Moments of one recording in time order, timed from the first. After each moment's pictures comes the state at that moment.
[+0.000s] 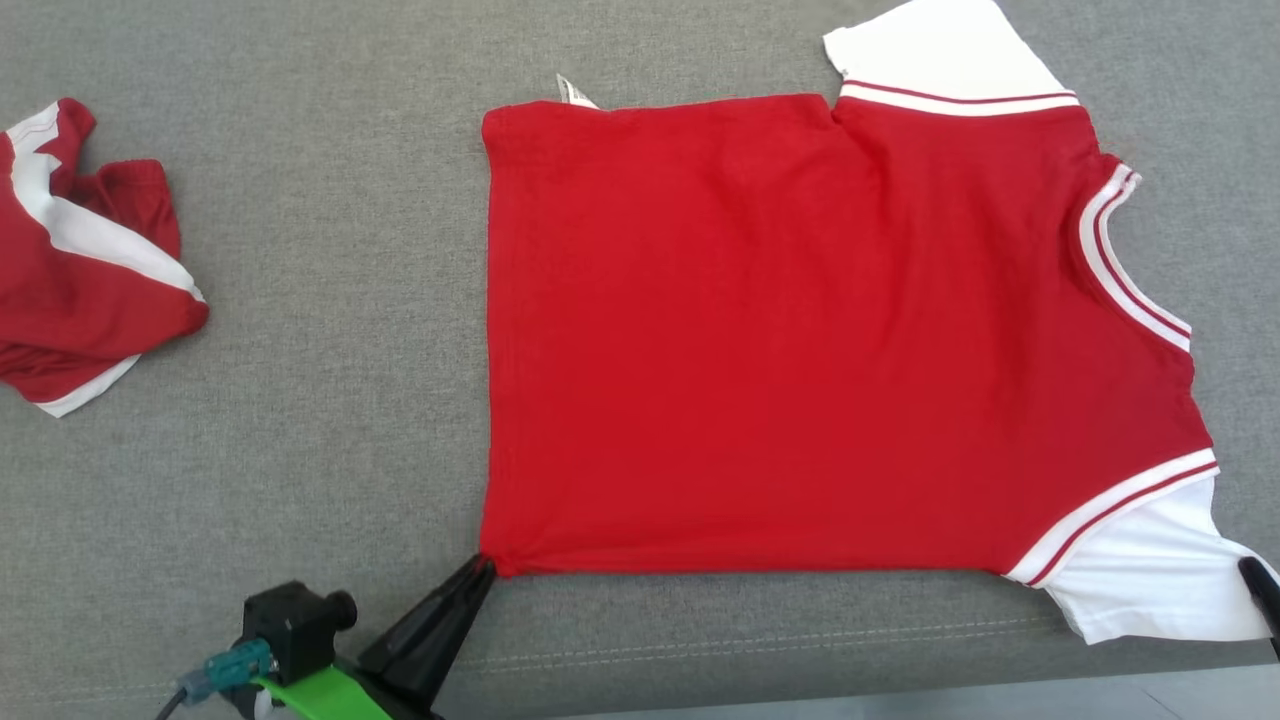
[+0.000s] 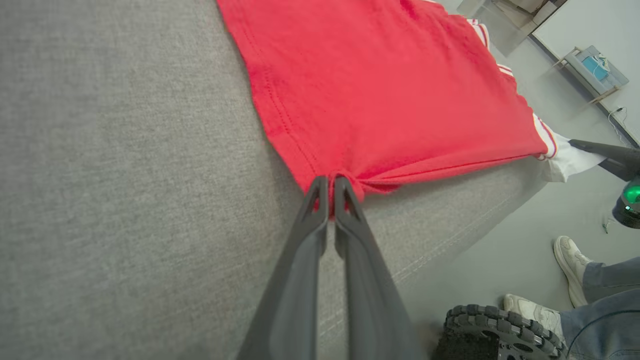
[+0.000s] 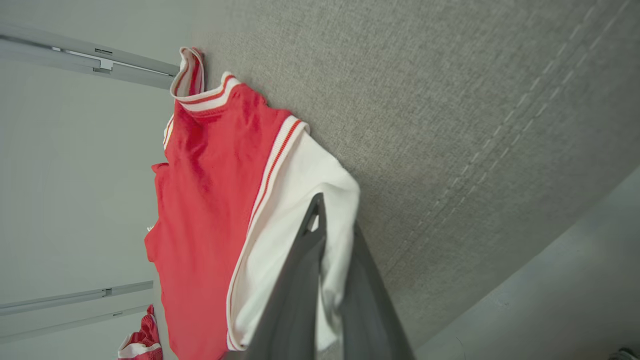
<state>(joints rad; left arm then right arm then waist) -0.12 0.50 -0.78 0.03 -0.86 -0.08 -0.26 0.35 -0.28 -0.19 0.02 1.40 0.05 0.19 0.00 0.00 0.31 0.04</state>
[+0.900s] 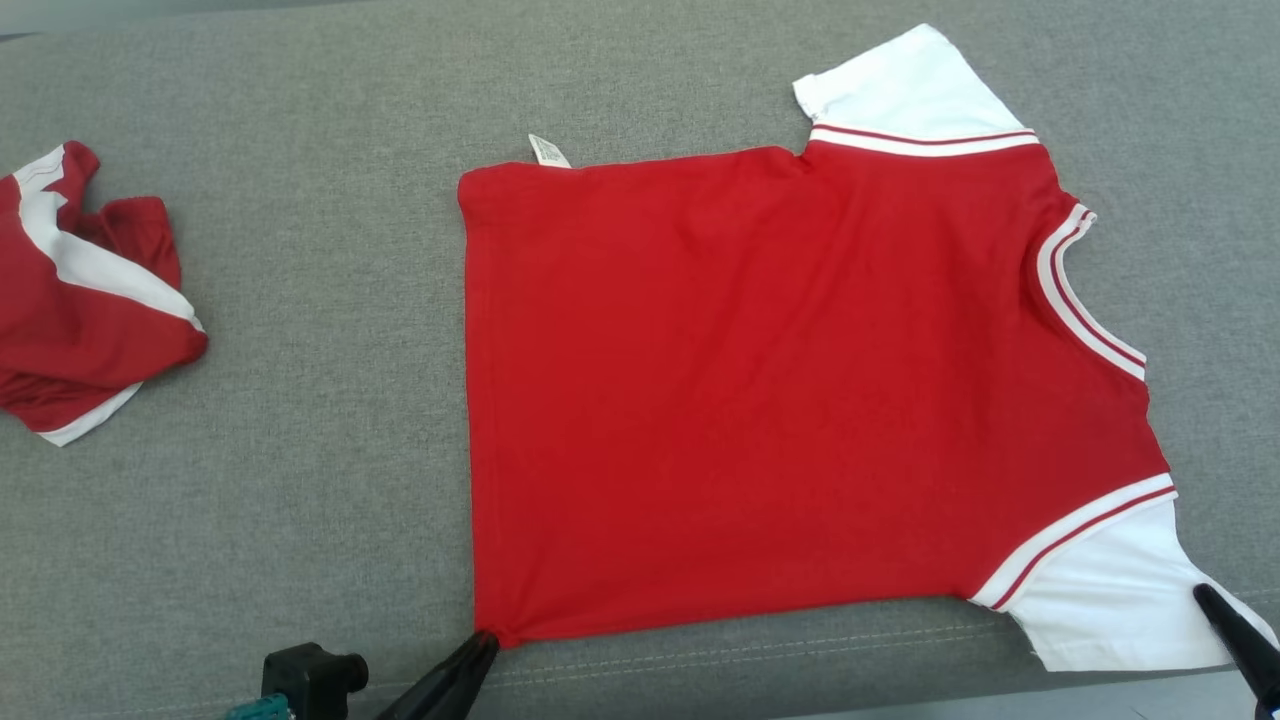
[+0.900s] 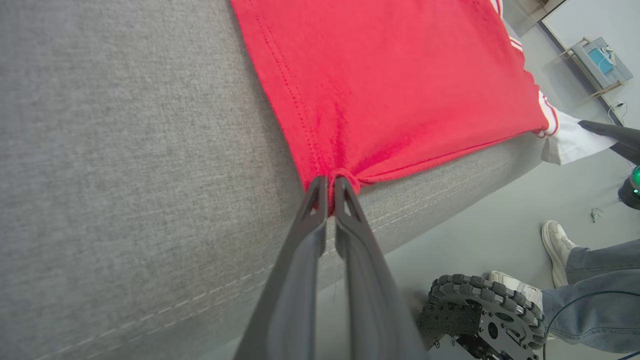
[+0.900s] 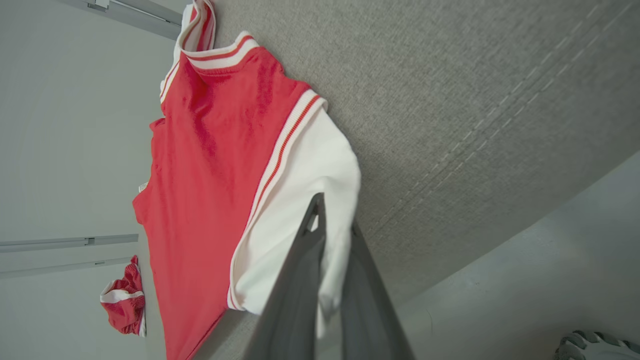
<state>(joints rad) -0.05 0.48 -0.80 0.09 -0.88 -0.10 -0.26 0.38 -0.33 -0.13 0.02 1.34 0.10 0.24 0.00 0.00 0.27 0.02</state>
